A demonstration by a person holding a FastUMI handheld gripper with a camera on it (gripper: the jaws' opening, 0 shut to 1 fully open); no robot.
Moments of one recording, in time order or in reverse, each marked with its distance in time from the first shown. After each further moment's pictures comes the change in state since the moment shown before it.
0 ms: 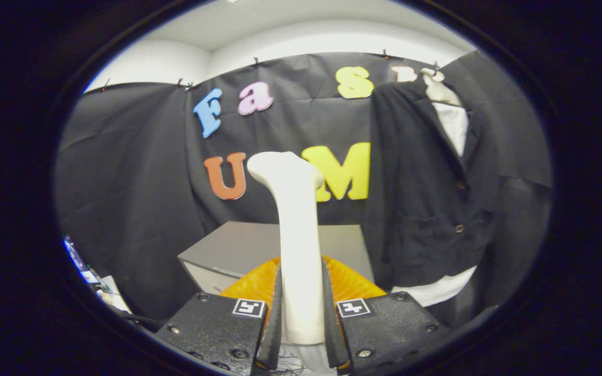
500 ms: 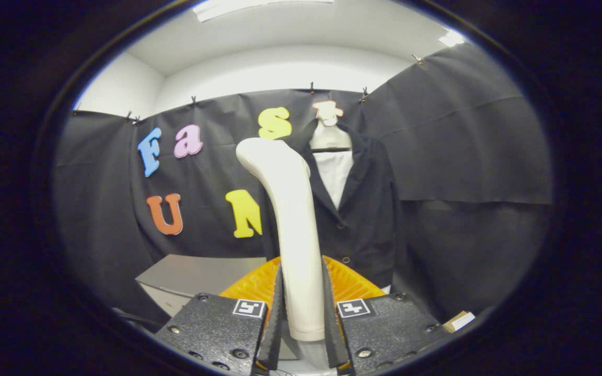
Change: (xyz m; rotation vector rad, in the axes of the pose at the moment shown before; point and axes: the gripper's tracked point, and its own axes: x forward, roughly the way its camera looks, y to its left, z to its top) arm -0.111 -0.164 0.073 0.078 -0.173 -0.291
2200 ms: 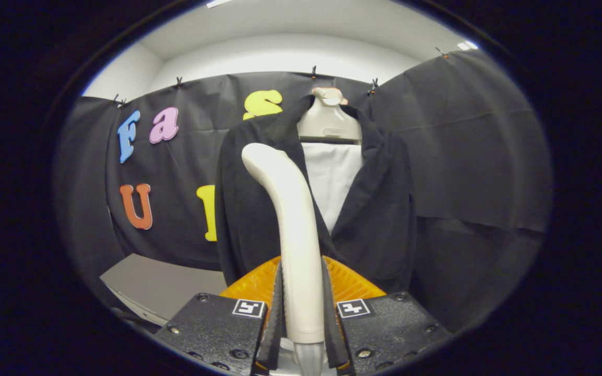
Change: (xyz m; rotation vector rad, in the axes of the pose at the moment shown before) arm 0.172 -0.013 0.027 -0.096 0.066 -0.037
